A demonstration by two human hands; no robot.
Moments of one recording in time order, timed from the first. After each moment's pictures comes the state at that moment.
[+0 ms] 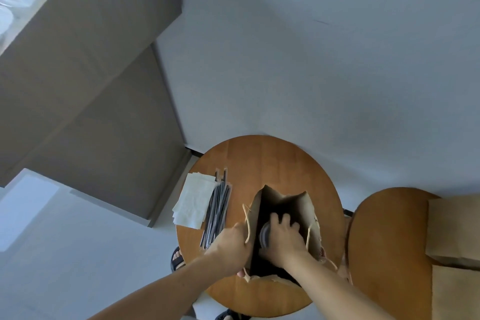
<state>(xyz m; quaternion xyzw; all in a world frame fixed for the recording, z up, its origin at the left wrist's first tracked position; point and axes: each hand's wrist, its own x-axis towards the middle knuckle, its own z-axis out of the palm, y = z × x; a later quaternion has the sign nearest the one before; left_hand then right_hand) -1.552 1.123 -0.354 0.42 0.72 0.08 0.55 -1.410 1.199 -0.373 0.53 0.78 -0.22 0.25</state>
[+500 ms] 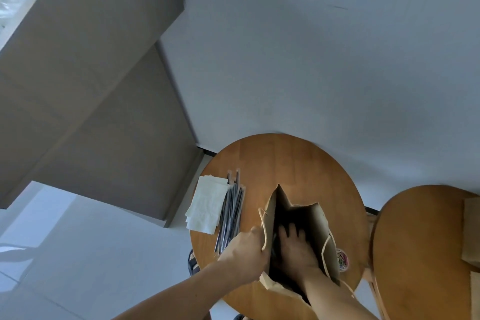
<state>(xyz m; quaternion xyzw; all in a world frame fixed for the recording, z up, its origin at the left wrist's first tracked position) -1.556 1.137 -0.350 0.46 0.73 0.05 0.50 -1.406 1.196 -0.436 0.47 0.82 -0.20 0.24</state>
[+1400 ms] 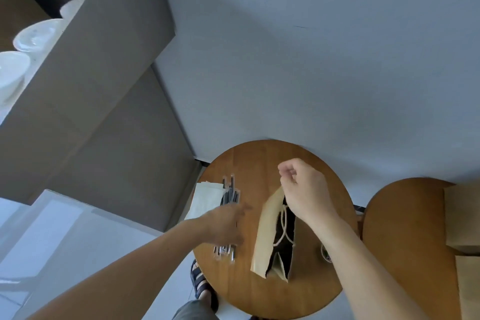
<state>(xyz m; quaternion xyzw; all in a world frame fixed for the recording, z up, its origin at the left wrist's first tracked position) -1.611 1.161 -0.310 0.60 0.65 -0.02 0.47 -1.423 1.245 -0.229 0.55 0.74 -0.35 -0.17</state>
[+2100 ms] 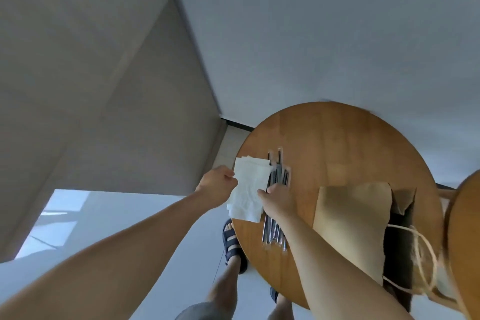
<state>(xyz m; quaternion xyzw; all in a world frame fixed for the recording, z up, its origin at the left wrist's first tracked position) -1.768 1.182 -0.417 0.31 0.82 0.10 0.47 -1.608 1.221 -0.464 0.64 0.61 -0.45 0.09</state>
